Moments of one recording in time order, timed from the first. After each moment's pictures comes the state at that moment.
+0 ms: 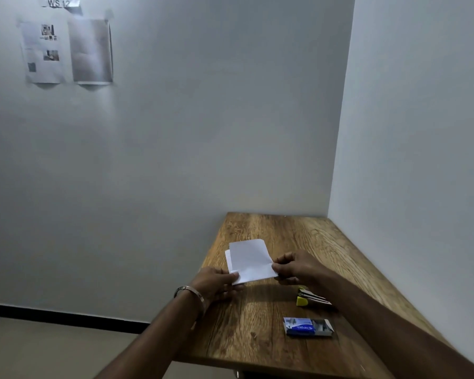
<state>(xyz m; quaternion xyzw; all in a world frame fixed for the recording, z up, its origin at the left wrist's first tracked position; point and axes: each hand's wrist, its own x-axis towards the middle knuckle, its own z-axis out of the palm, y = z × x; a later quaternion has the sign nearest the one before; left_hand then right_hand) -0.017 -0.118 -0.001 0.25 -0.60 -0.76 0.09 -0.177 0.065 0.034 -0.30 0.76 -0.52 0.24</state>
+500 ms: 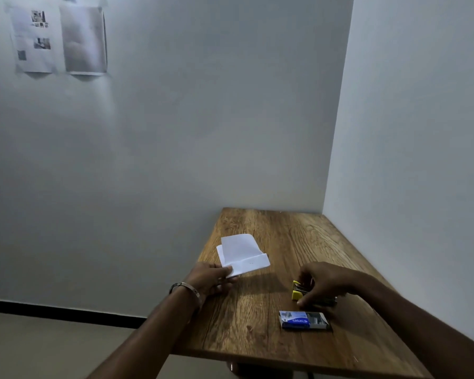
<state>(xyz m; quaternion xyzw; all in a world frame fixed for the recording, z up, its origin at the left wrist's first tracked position) -0.016 -0.117 -0.004 0.26 -0.58 -0.76 0.13 -0.196 0.122 0.038 -0.47 0.87 -0.07 0.14</state>
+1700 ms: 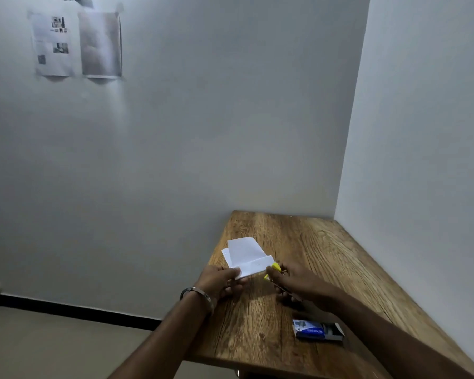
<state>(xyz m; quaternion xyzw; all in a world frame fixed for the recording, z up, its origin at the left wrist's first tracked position) -0.017 -0.116 -0.004 0.27 -0.55 -0.77 0.17 -0.153 0.062 0.015 -0.42 0.77 -0.42 0.24</state>
